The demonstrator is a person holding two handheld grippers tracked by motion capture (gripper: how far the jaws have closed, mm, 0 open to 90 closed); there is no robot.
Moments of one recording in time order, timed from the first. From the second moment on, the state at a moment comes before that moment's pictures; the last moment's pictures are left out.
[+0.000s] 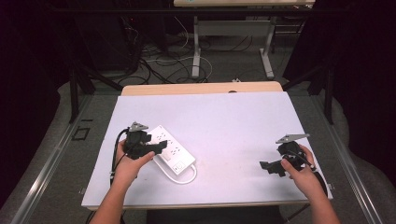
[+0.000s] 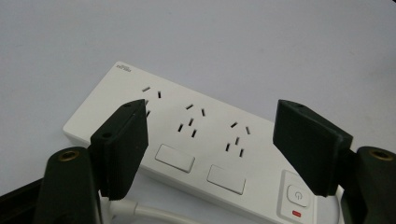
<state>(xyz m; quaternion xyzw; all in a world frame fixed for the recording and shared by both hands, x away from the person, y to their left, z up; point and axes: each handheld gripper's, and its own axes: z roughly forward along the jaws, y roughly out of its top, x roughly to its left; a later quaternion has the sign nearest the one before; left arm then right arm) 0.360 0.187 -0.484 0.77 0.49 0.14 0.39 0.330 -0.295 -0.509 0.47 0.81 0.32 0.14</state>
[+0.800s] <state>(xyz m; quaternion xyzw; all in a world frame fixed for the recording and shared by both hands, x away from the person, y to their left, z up) 0.339 0.230 -0.496 0.74 0.51 0.16 0.41 0.332 -0.303 -0.510 0.48 0.81 0.32 0.14</state>
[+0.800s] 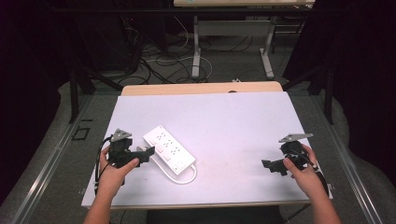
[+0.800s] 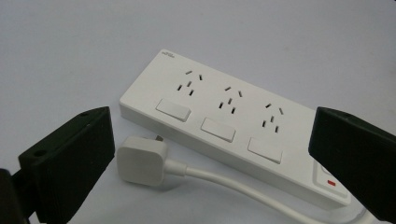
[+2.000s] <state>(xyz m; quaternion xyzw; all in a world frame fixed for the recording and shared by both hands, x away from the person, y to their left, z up) 0.341 0.275 -0.533 0.72 0.56 0.17 0.39 0.339 -0.317 -0.524 0.50 0.79 0.32 0.15</state>
